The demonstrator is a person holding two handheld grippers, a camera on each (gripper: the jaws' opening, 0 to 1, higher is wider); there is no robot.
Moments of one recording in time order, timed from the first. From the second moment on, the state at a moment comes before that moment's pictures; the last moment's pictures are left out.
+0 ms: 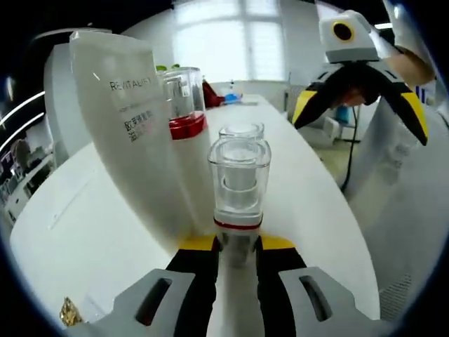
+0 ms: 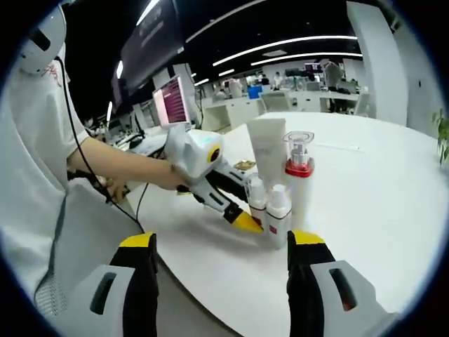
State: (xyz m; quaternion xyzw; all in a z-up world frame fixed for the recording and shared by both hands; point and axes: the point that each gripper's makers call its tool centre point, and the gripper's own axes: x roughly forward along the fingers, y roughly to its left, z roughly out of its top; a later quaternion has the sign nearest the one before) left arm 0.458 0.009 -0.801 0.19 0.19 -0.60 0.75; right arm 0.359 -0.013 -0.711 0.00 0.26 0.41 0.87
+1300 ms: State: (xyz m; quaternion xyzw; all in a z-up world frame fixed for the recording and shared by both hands) left arm 0.456 0.017 -0.797 0.18 0.21 -0.60 0.75; right arm 0.356 -0.013 -0.717 0.00 0.27 0.41 0.87
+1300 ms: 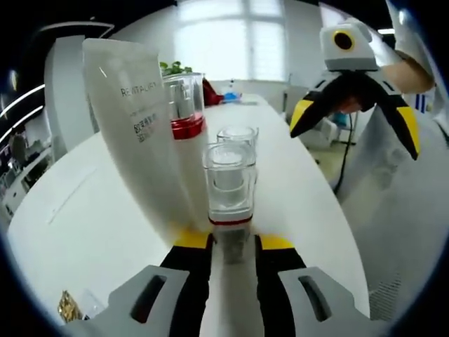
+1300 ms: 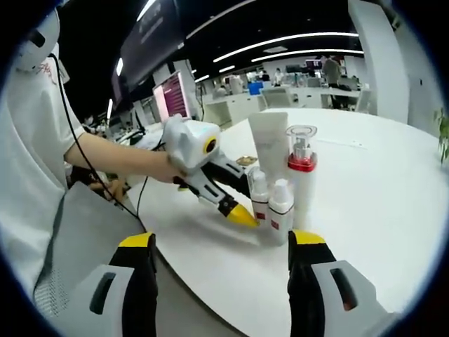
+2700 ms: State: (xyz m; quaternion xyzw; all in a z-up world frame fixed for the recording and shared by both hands) left arm 0.424 0.129 -0.744 0.10 0.25 -0.47 0.84; right arm 0.370 -0.013 -0.715 -0.06 0.26 0.38 0.89
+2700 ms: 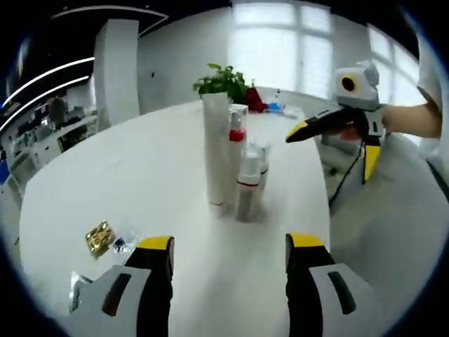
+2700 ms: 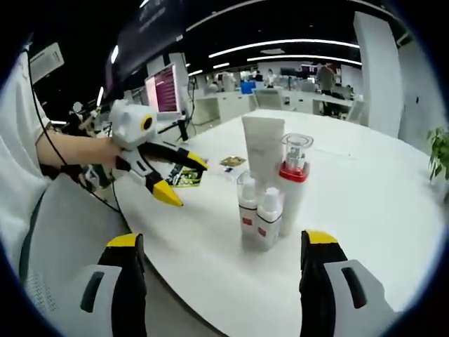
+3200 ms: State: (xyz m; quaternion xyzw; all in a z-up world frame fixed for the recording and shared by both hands) left arm 0.389 0.196 -0.724 0.02 0.28 -0.36 0.89; right arm 0.368 -0.011 -0.719 -0.09 0.26 0.38 0.88
